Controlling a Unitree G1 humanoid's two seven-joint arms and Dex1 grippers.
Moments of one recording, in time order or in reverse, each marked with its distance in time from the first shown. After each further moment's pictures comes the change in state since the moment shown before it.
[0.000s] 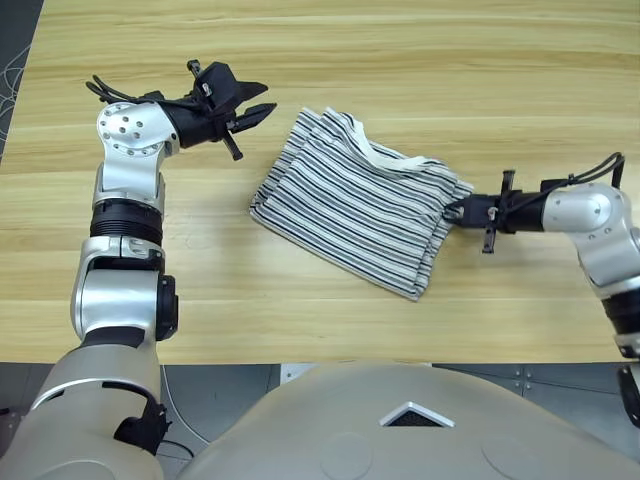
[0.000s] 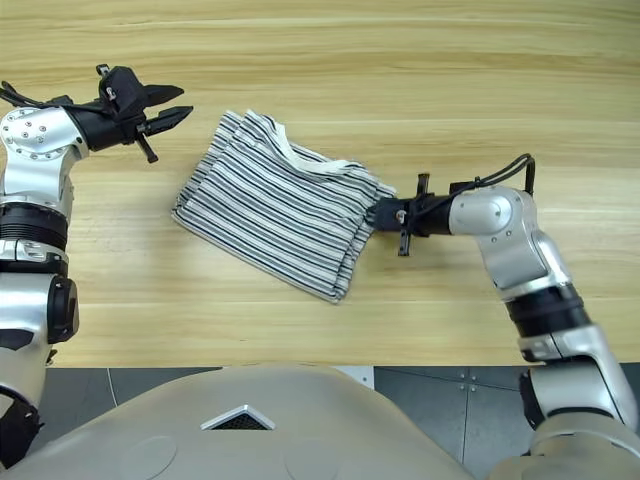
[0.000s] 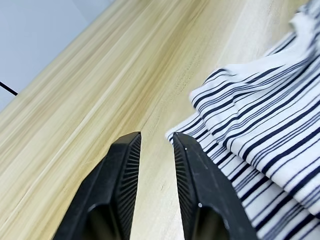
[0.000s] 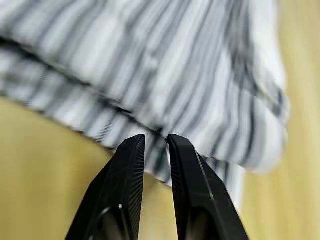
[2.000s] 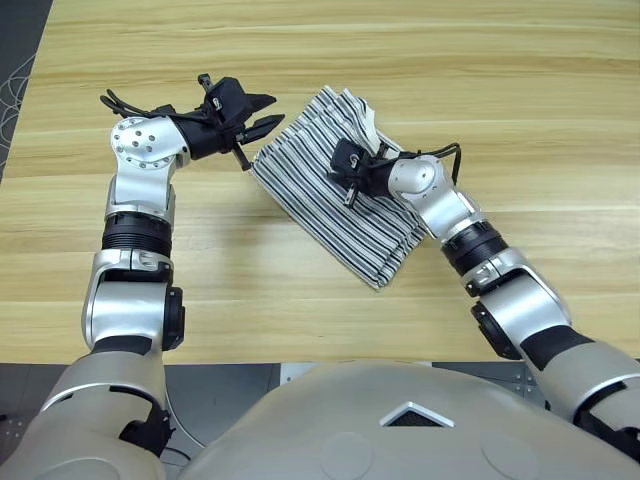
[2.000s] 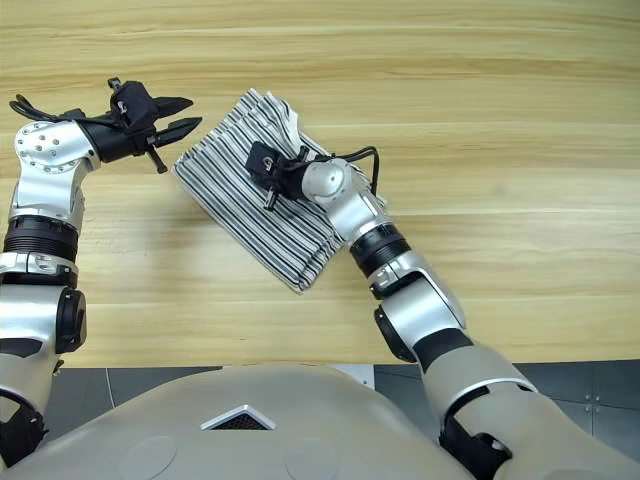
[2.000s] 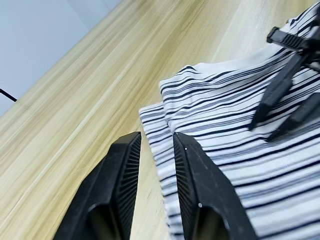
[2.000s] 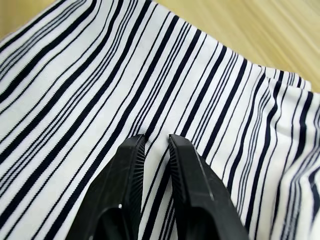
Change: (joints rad) left arm 0.074 -0.024 0.004 -0.093 0.001 0.016 0.014; right arm -0.495 0.778 0.100 0.850 -0.101 0.081 -0.539
